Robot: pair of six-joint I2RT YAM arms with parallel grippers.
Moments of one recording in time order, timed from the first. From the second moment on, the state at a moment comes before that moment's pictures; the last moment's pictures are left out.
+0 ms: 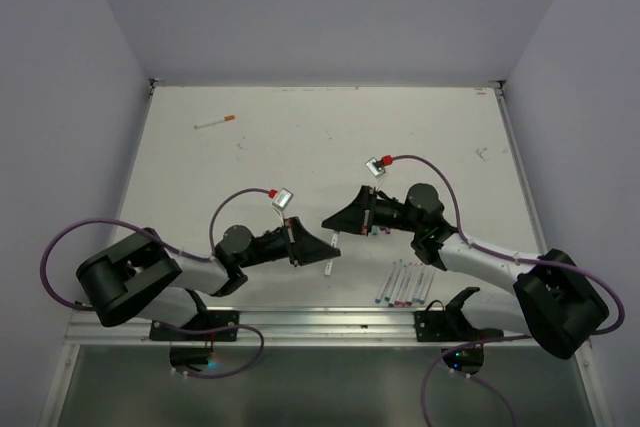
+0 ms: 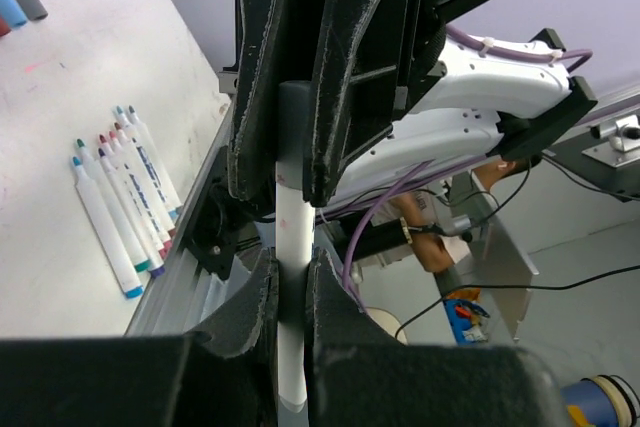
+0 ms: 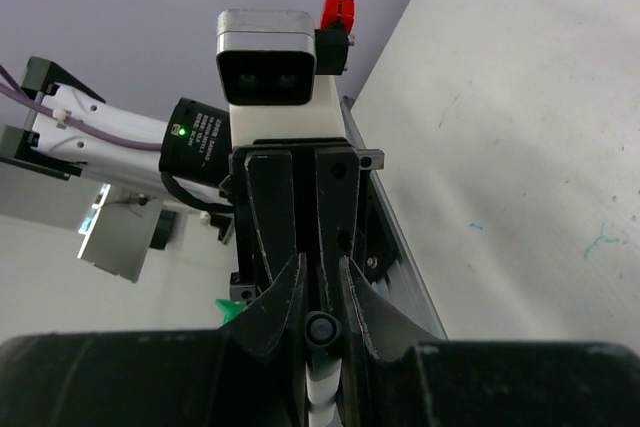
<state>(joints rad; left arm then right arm) -0.88 1.38 0.17 1.33 0.48 -1.21 0.64 1.21 0.43 0.76 -0.70 1.08</state>
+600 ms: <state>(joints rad) -1.07 0.94 0.37 0.58 -0.07 -0.89 0.62 1.06 0.64 0.31 -0.50 0.93</state>
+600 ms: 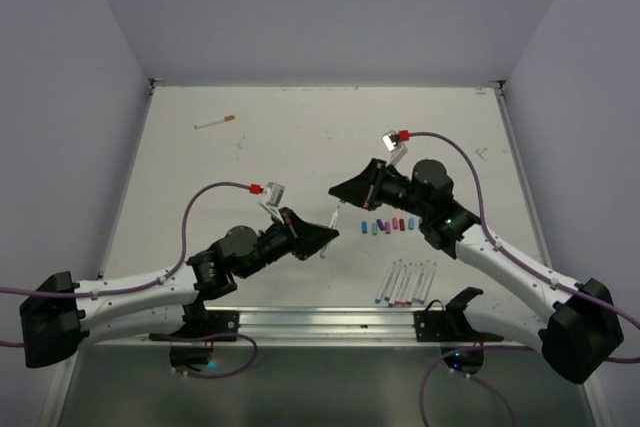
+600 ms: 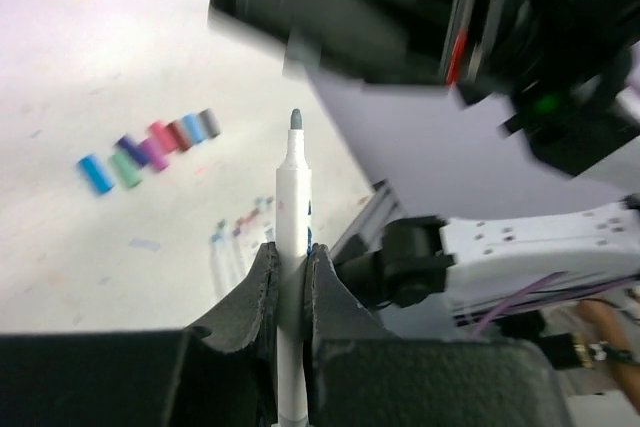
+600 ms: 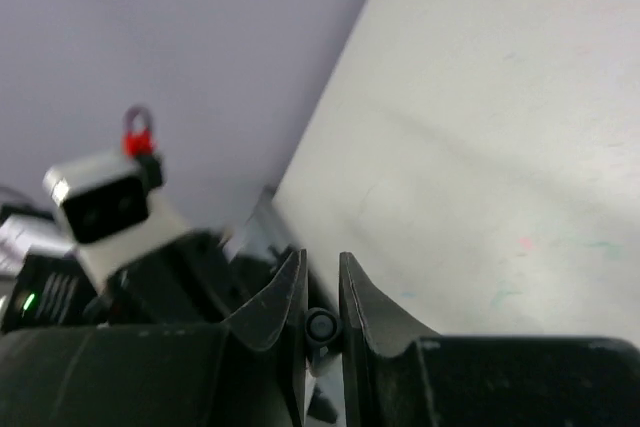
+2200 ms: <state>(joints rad) -1.26 1.19 0.42 0.20 -0.36 -0.85 0.75 1.75 1.07 -0.56 0.24 0.64</state>
